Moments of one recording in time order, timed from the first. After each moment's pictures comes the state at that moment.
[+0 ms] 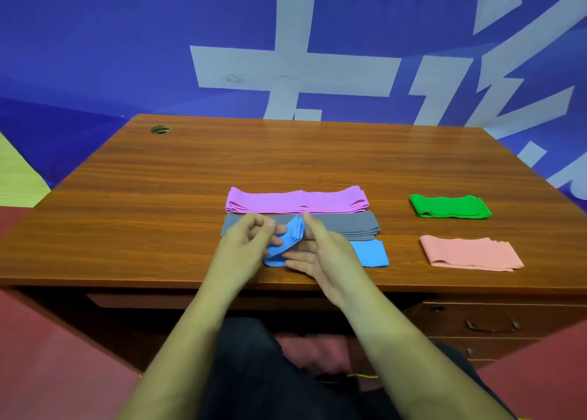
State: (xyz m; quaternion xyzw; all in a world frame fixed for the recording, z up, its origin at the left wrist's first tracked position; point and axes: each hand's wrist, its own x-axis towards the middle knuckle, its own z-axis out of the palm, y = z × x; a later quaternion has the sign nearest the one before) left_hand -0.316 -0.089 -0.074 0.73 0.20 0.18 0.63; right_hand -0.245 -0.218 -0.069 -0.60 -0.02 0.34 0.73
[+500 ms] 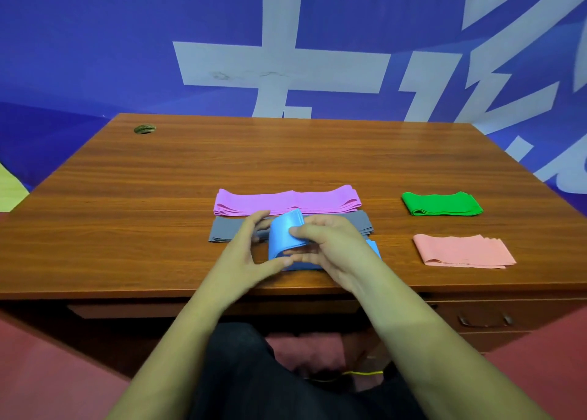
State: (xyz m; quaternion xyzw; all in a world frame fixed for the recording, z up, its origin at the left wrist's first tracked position) left_hand -0.310 -0.074 -0.104 0.83 0.05 0.13 0.54; right_hand -0.224 -0.230 -0.048 -0.63 -0.08 0.34 0.69
